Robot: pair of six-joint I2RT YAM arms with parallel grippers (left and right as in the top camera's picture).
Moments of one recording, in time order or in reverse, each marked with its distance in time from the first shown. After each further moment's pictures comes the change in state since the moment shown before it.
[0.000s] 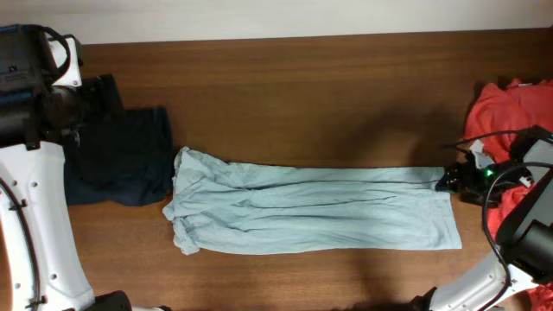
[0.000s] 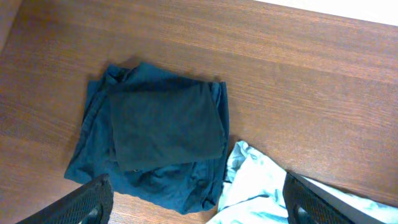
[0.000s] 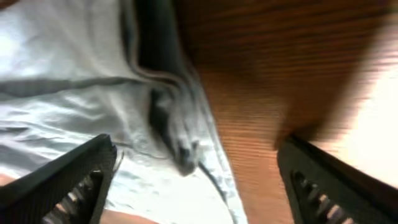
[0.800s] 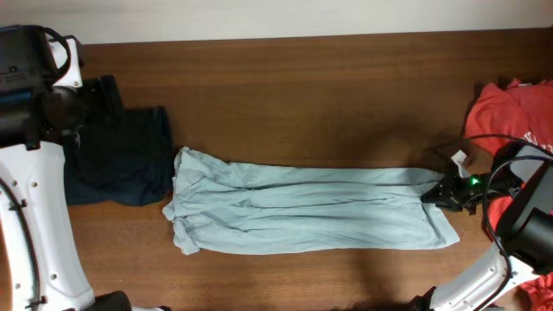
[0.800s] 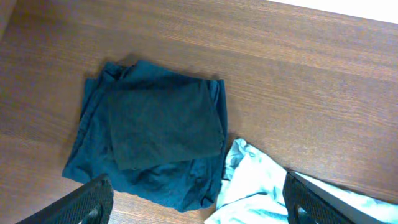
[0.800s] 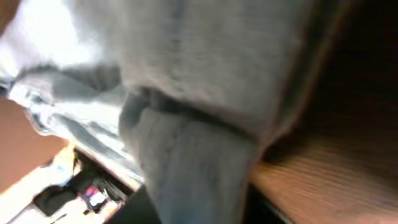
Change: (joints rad) left arm 0.000 0.000 0.000 -0.008 0.008 0.000; right arm 0.013 0.051 -0.063 -0.036 -0.199 0.048
